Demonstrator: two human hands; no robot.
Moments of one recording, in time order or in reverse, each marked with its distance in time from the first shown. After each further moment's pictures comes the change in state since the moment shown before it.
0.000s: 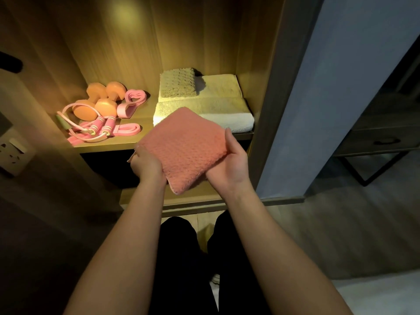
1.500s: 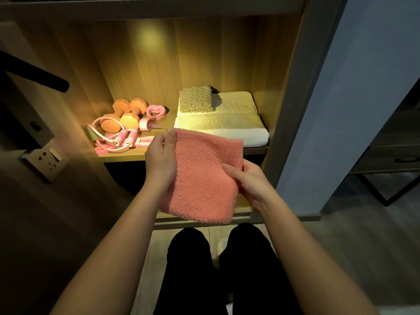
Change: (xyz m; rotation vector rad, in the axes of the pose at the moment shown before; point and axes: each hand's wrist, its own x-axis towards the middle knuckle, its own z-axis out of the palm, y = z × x) left_hand -0.023 0.049 -0.019 0.521 -0.349 0.688; right_hand 0.015 -0.017 -0.041 -0.869 0.000 0.049
